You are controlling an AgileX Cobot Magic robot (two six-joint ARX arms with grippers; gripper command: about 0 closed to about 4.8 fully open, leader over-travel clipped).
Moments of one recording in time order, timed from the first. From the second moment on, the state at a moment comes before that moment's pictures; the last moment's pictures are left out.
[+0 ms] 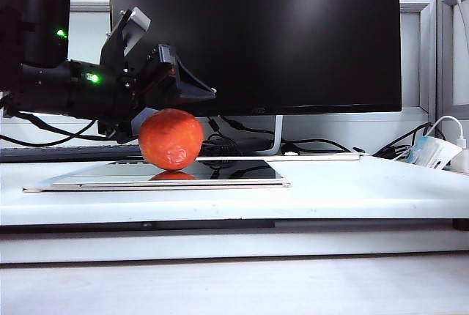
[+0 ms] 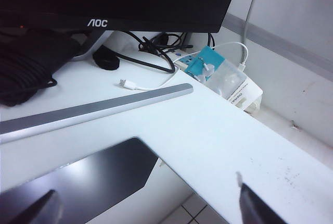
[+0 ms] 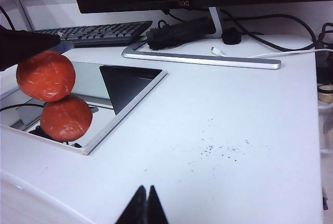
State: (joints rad) left arm -0.41 1.76 0.64 1.09 0.45 -0.29; right arm 0.08 0.00 0.01 -0.07 -0.44 0.10
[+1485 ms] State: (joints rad) left arm -0.64 0.47 0.66 0.13 -0.29 0.05; right arm 0.08 0.00 0.01 -0.07 -0.44 0.10
